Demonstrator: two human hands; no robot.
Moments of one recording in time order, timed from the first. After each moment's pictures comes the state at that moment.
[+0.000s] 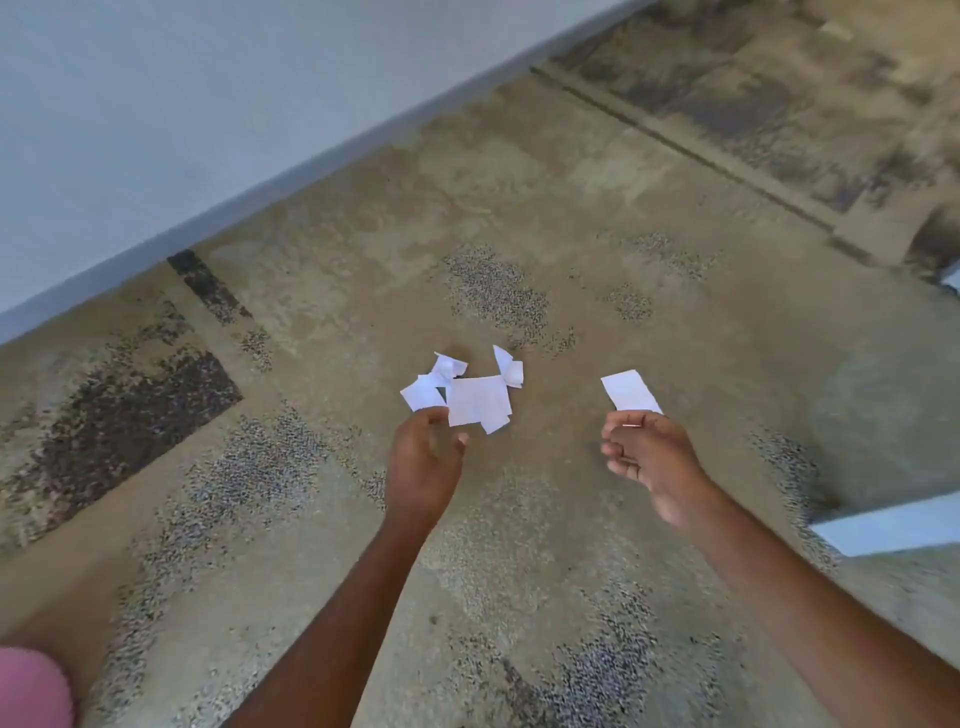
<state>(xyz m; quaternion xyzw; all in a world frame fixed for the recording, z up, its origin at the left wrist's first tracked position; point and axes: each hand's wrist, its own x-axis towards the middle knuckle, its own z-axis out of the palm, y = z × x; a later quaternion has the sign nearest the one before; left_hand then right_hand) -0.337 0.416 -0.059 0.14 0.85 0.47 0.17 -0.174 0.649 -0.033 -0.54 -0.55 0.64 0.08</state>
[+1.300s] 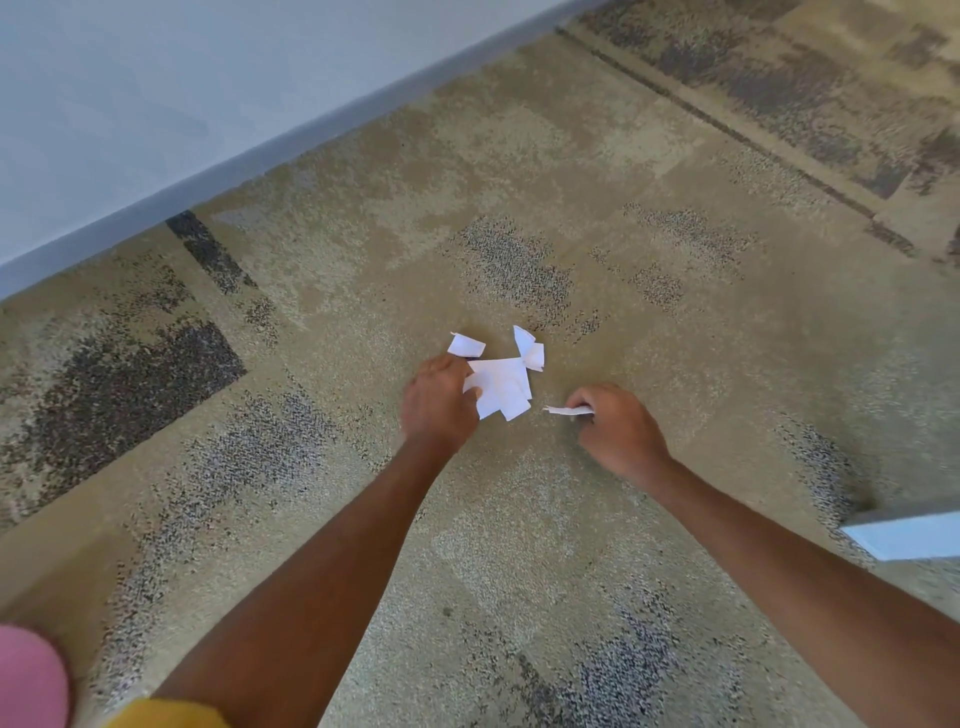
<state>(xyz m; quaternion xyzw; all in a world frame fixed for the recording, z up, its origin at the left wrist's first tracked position) -0.406 0.453 -0.101 0.32 0.91 0.24 0.10 -0.228 0.634 -0.076 -0.30 -0.92 0.26 -0.01</state>
